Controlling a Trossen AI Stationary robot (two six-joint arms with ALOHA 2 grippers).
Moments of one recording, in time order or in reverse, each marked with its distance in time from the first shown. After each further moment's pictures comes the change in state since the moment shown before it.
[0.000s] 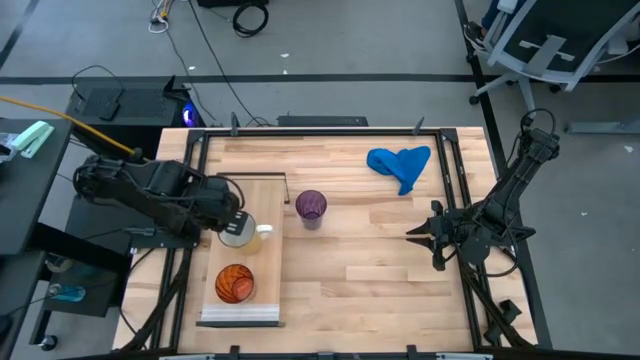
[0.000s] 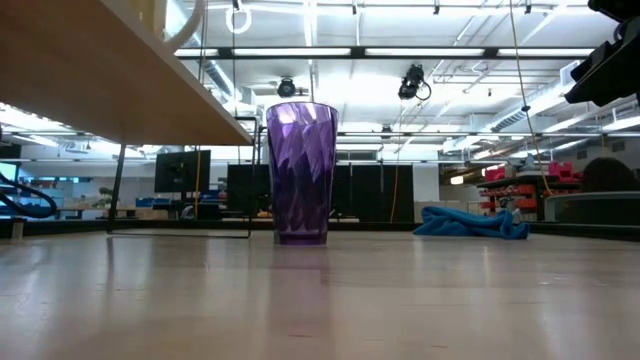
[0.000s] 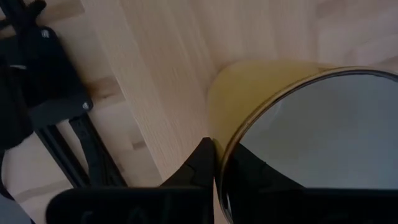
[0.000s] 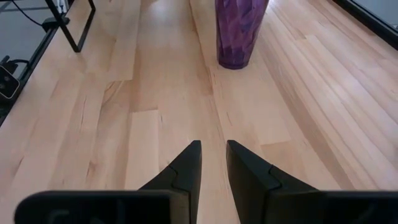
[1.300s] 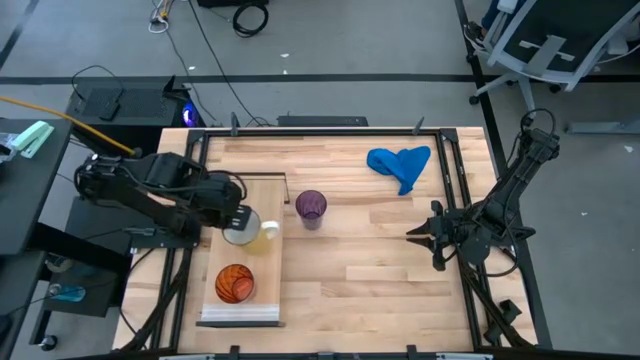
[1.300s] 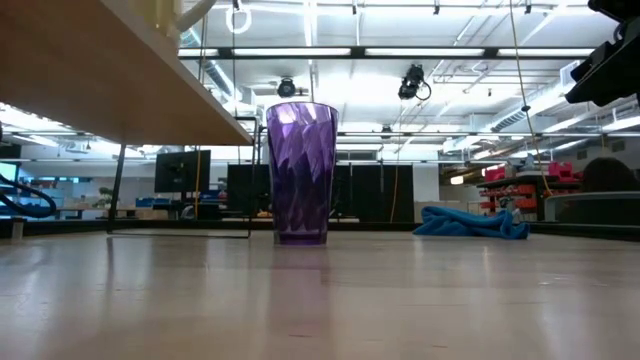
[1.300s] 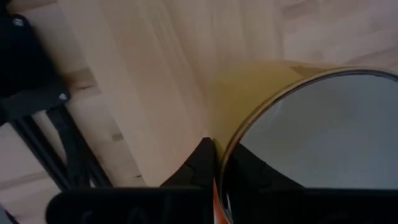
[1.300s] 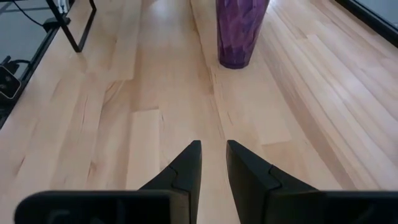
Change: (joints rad) left arm 0.051 0.033 0.095 0.002 0.050 0.007; right arm 0.000 0.000 0.000 0.001 -0.003 0.004
